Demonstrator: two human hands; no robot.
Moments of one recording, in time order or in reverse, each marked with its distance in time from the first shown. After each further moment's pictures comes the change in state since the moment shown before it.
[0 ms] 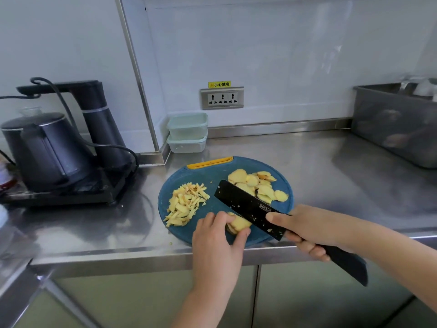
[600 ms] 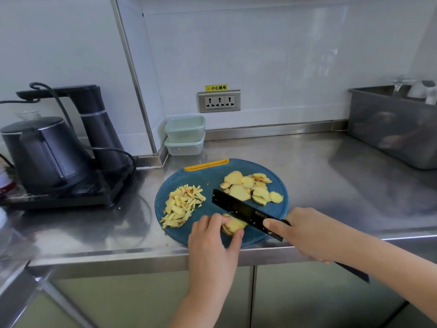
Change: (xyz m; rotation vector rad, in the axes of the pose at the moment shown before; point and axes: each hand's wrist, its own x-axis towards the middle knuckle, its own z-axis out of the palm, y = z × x) left_hand -0.003 0.000 0.002 0.025 0.039 0.000; right_hand -0.004 0.010 0.015 -0.270 0.334 -0.110
